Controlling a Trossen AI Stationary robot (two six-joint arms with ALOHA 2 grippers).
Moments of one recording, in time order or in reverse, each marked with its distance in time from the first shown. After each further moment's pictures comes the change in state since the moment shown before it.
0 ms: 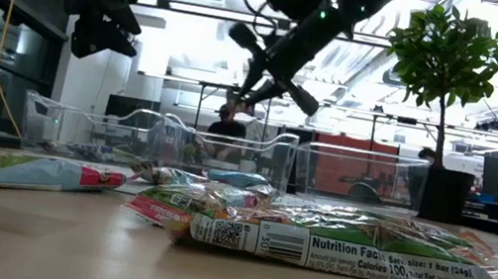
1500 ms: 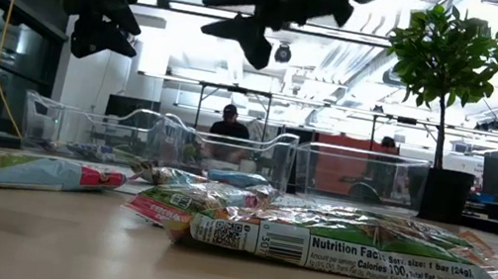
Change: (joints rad) left arm 0.000 0.000 0.000 -0.003 -0.001 0.000; right arm 0.065 -0.044 0.003 0.235 -0.631 -0.632
